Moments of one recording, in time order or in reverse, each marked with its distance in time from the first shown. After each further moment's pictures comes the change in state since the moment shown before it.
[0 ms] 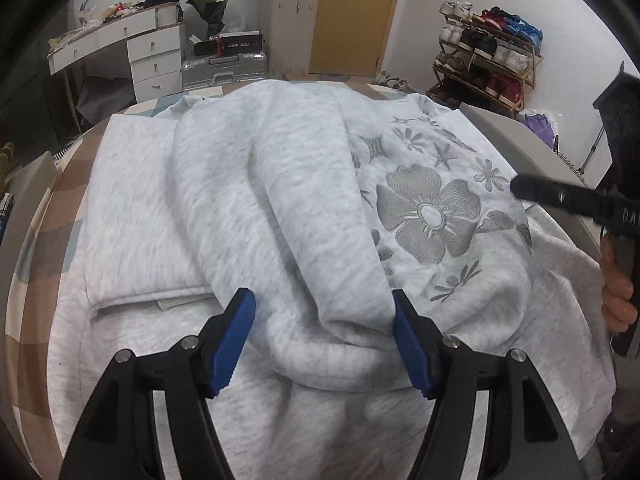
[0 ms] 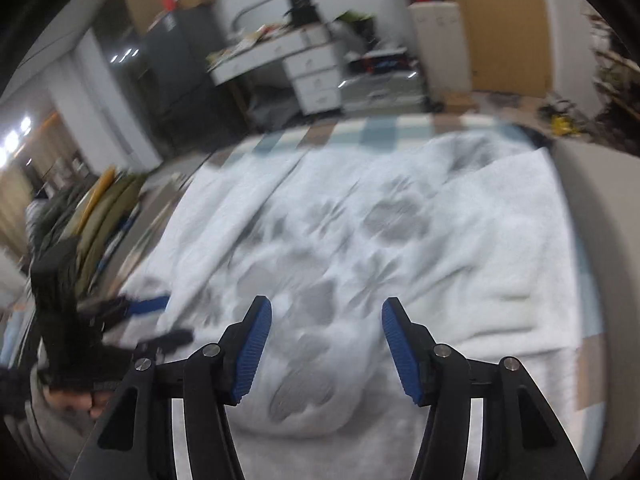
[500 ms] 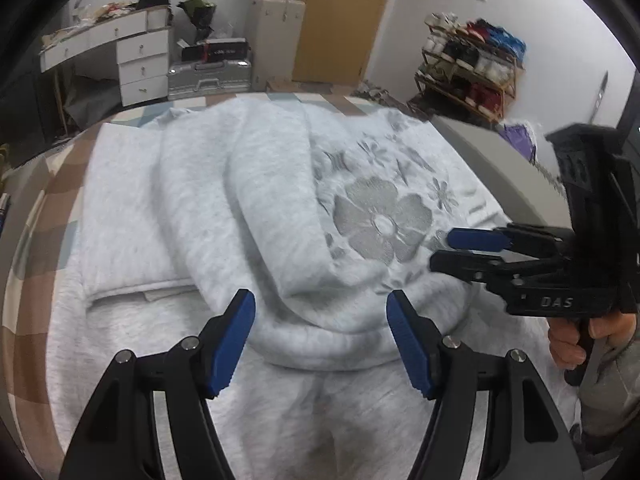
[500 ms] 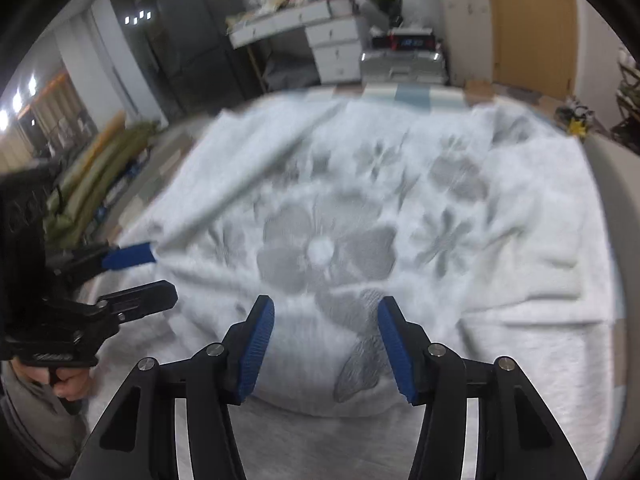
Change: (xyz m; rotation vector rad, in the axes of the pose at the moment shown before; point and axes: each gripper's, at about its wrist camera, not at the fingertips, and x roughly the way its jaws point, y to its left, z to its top) left arm -0.009 -0.020 -0.006 0.037 0.007 -0.081; right arm 0.034 0.034 -0.021 -0.084 0.102 -0.032
